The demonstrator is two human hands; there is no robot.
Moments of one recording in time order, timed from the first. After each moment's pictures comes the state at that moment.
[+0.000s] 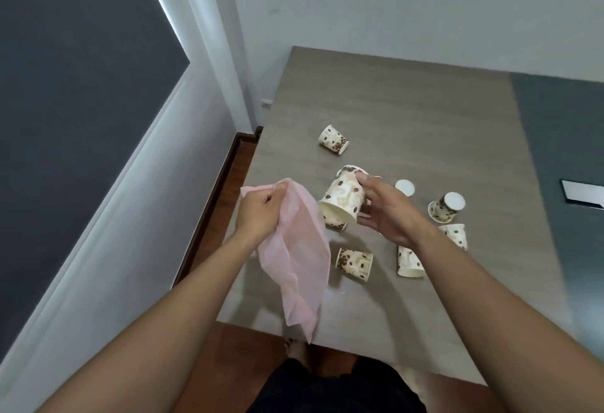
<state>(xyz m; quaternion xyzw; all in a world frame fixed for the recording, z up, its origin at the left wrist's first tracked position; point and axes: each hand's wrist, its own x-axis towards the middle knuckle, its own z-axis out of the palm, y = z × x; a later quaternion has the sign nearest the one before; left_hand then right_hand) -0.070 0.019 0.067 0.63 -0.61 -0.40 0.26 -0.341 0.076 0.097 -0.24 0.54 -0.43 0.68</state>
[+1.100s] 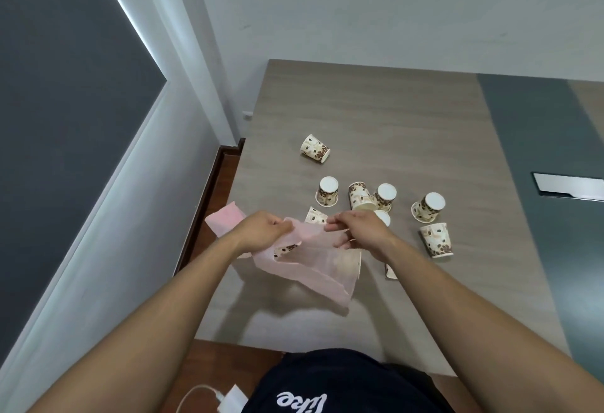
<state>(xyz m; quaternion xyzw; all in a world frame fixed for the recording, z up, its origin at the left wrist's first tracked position) -0.081 0.001 0.071 0.55 -0.69 -0.47 -0.03 -0.337 0.079 0.044 -0.27 0.69 -0.30 0.60</state>
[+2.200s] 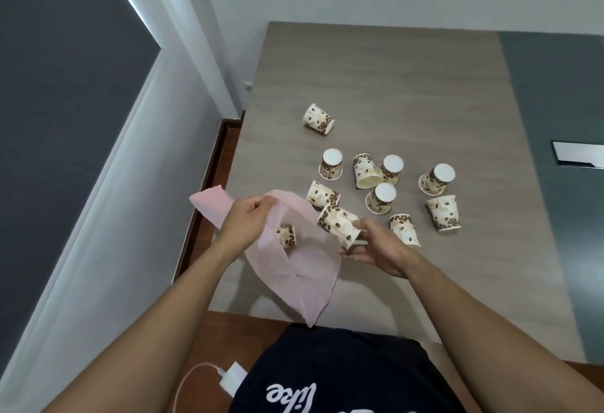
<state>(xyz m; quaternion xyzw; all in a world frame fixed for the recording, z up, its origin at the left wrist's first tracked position) -0.060 0.043 0.052 0.61 -0.58 -0.51 0.18 -0.349 0.150 -0.009 -0.12 0.59 -0.35 0.72</state>
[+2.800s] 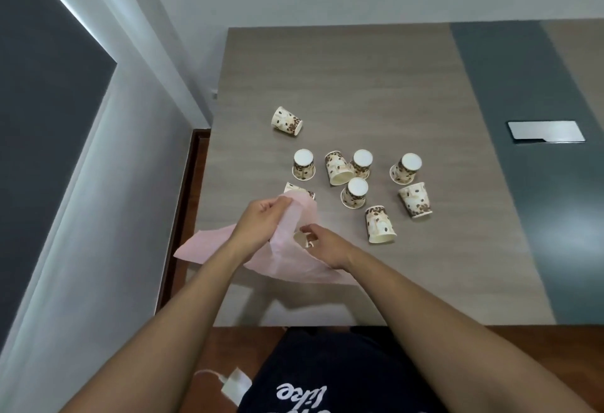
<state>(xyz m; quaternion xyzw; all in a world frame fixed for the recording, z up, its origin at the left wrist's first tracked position) -0.131 0.053 0.060 0.53 -0.58 -0.60 0.17 -0.300 0.142 -0.005 -0.46 0.69 -0.15 0.54</state>
